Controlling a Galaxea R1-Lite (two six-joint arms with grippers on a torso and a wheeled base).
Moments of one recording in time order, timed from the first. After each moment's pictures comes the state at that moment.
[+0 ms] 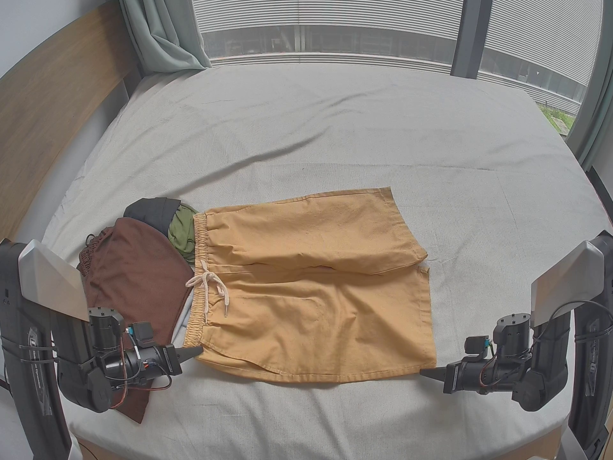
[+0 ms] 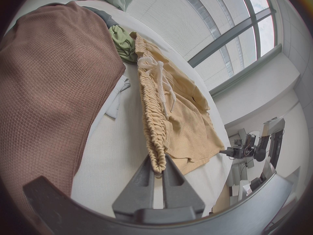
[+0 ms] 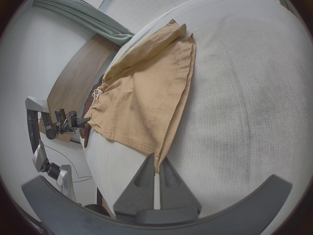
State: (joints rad) left arm 0.00 2.37 -0.24 -1.55 -0.65 -0.33; right arm 0.22 2.40 -0.17 -1.54 0.51 0.30
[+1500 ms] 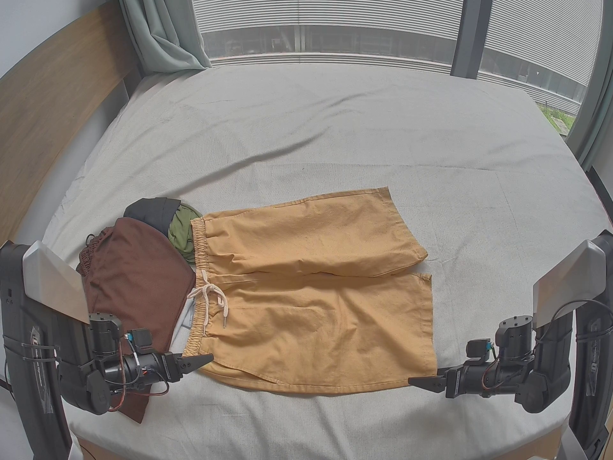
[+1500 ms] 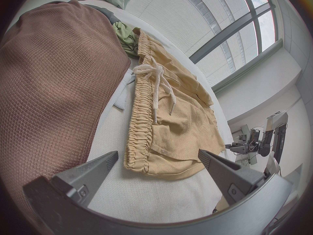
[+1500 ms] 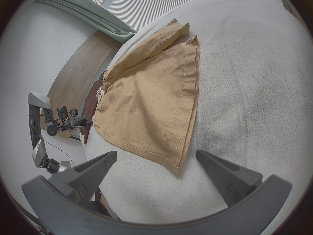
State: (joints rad) left arm 0.02 2.40 -0.21 -1.55 -0.65 -0.25; right arm 0.22 2.39 -0.14 -1.54 0.51 0.25
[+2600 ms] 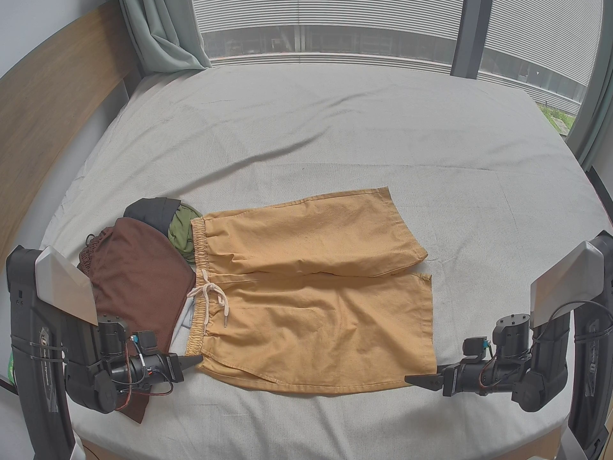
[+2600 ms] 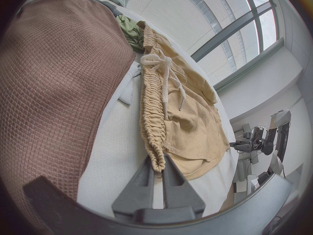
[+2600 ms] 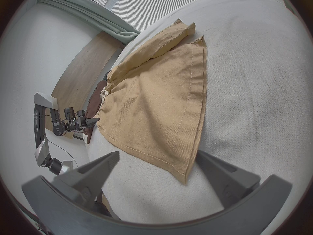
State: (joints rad) left arm 0.02 2.47 -0.27 -1.55 -0.64 -0.23; right arm 0.22 2.40 -0.17 -1.54 0.55 0.26
